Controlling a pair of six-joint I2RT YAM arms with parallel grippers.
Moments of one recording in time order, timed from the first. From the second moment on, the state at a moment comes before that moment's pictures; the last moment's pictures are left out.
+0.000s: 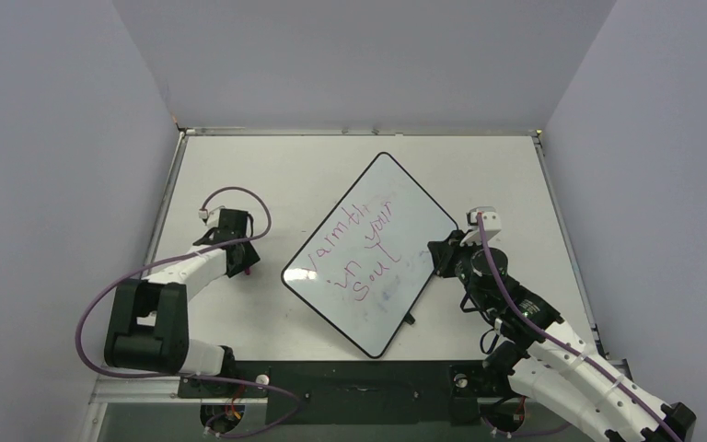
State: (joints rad) left arm -0.14 1.39 0.66 -0.32 -0.30 -0.67; right arm 0.68 0.63 0.55 -0.23 0.30 0.44
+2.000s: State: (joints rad) left arm -0.09 0.67 0.47 0.01 -0.13 -0.79; right arm 0.67 0.69 0.57 0.01 0.27 0.57
